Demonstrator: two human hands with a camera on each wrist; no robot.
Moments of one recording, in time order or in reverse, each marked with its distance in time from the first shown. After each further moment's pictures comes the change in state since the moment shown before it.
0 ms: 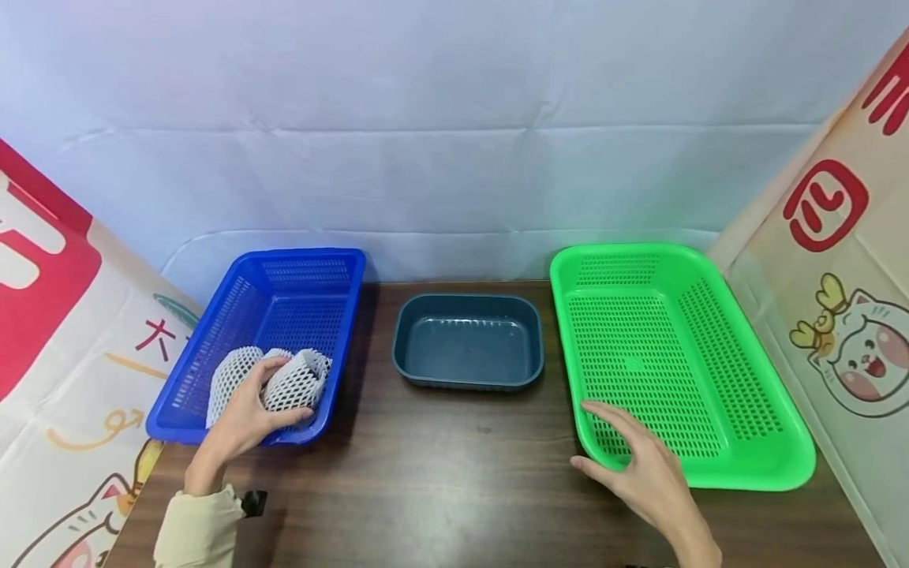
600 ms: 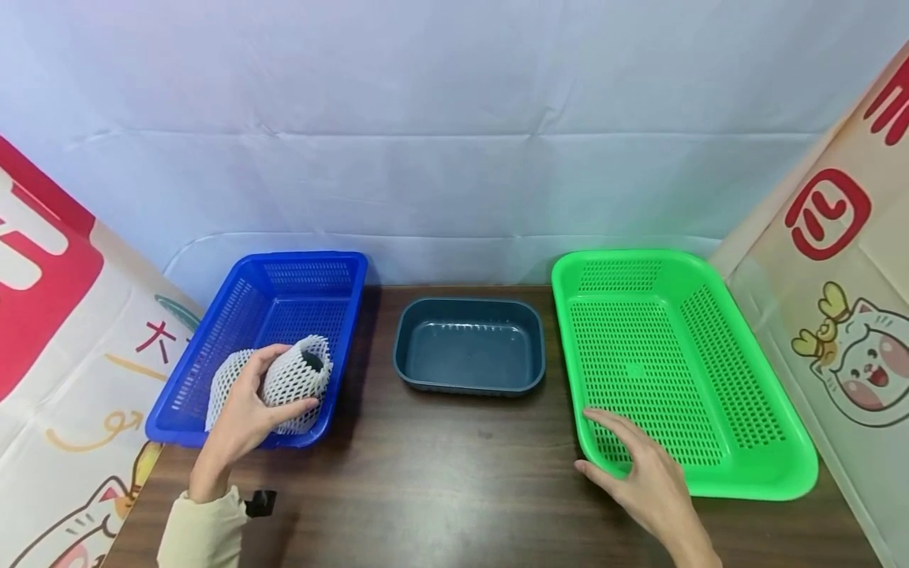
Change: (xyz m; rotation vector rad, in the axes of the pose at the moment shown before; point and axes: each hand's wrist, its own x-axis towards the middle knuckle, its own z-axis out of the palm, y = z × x) left_hand 0.000 0.036 -0.003 -0.118 0.107 0.049; right_hand 0.000 -0.001 0.004 -0.008 0.022 -0.008
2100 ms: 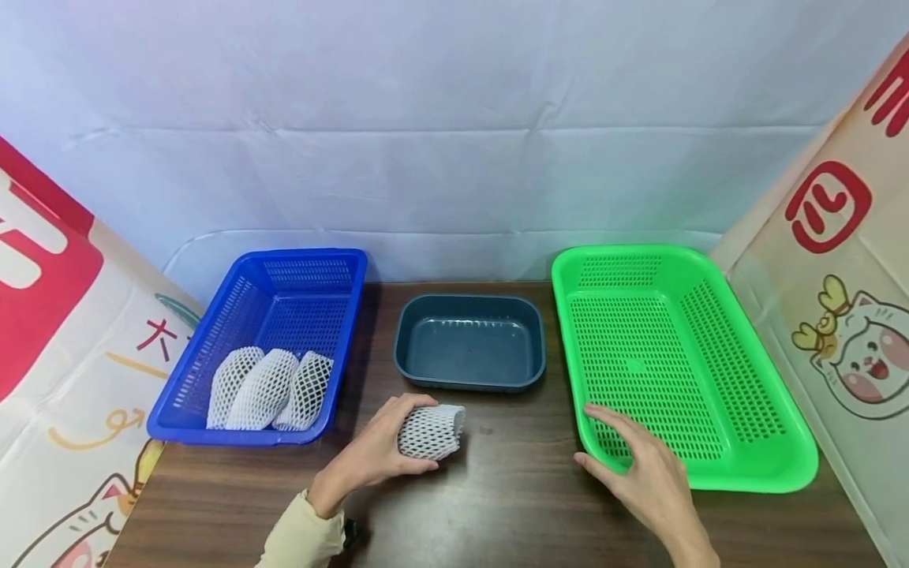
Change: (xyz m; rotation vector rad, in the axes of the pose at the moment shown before) left_hand -0.016 0.053 0.133 0.023 -0.425 0.248; right_hand -0.003 -0.002 0.004 -0.043 0.072 0.010
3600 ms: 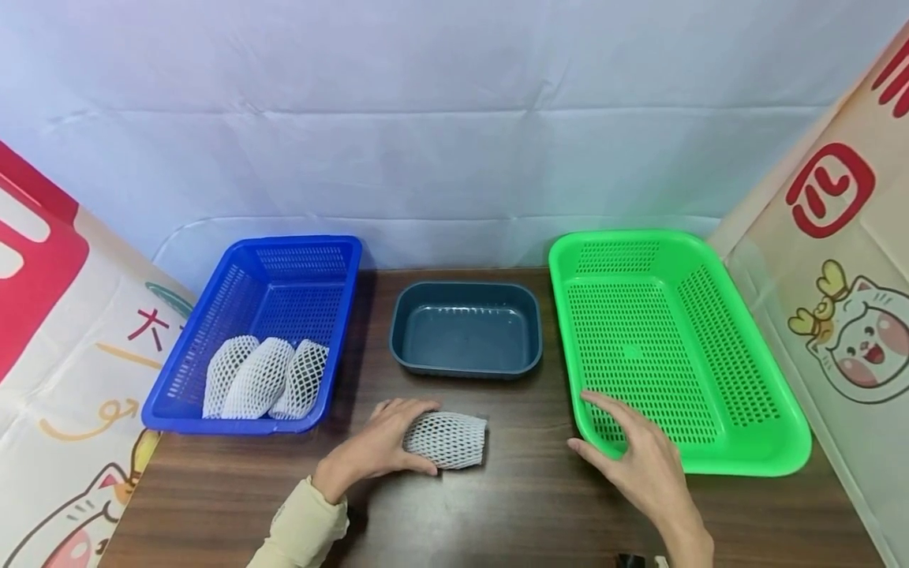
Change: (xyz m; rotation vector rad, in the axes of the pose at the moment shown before) left_hand 0.001 -0.010 0.014 0.201 -0.199 -0.078; right_hand 0.001 -0.002 -0.001 0.019 -0.010 0.008
